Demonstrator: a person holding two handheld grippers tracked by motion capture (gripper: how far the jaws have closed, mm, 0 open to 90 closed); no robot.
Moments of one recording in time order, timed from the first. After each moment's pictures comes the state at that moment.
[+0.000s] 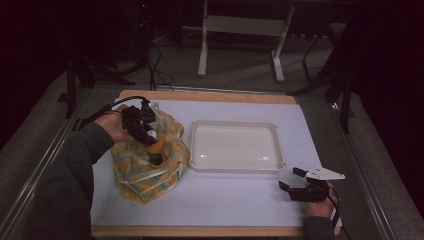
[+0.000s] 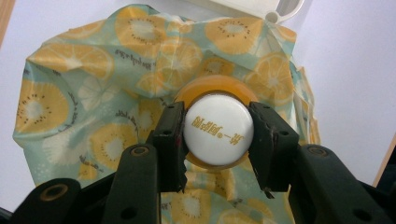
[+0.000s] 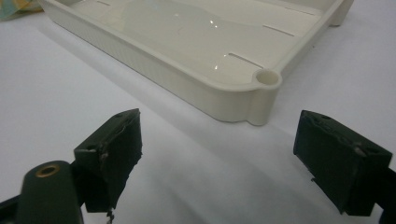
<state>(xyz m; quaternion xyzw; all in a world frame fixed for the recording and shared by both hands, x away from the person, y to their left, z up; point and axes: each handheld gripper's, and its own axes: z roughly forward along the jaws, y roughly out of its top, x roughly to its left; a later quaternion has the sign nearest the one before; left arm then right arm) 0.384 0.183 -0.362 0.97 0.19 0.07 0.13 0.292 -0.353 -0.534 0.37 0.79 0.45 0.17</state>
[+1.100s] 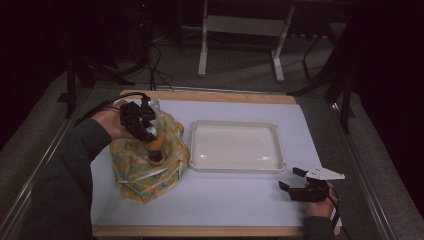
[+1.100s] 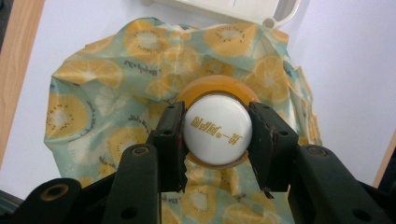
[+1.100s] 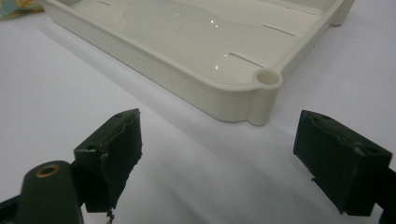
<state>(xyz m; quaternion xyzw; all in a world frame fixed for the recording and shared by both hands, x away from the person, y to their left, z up) 0.378 0.180 -0.341 0.97 0.16 0.09 0.13 0.292 -0.353 -0.534 0.37 0.79 0.45 0.17</state>
